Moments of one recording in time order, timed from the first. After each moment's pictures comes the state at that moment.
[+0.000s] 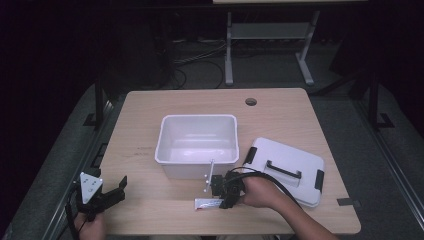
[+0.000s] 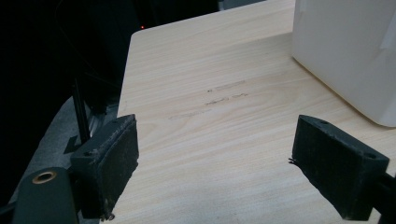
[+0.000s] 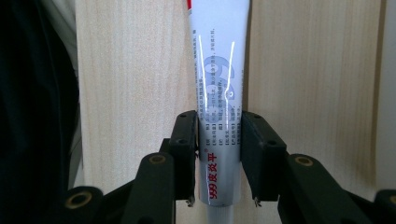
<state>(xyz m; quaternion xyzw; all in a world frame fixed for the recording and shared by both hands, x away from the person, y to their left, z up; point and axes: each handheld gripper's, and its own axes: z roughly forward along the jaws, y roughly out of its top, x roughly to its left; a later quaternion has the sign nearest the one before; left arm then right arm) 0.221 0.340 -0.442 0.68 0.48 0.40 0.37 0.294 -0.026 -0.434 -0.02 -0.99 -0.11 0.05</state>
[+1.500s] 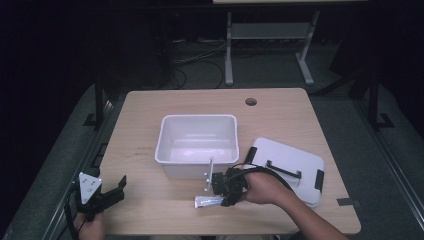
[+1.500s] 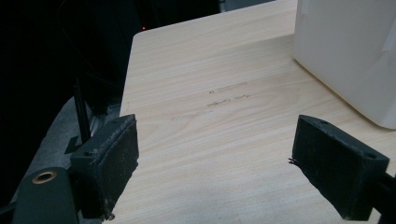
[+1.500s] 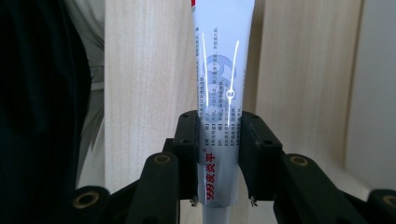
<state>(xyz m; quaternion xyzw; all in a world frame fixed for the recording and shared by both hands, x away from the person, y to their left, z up) 0.221 0.341 -0.441 0.68 0.49 0.40 0.37 0.289 -0.028 -0.406 0.01 -0.99 -0.11 0.04</state>
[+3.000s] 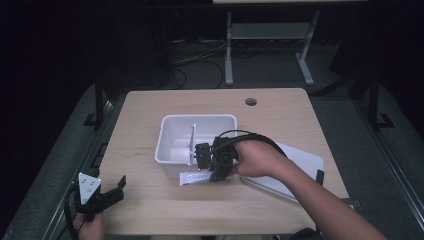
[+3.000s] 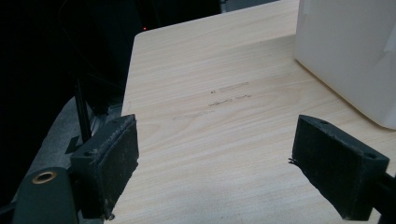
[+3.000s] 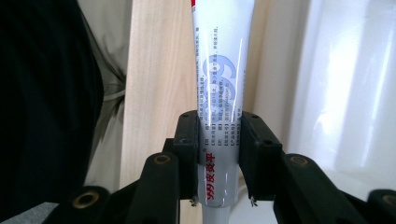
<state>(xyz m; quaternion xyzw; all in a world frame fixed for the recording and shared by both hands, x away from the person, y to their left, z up) 0.221 0.342 -0.441 0.68 0.49 0.40 0.37 0.299 0.000 -0.286 0.04 -0.99 -0.10 -0.01</state>
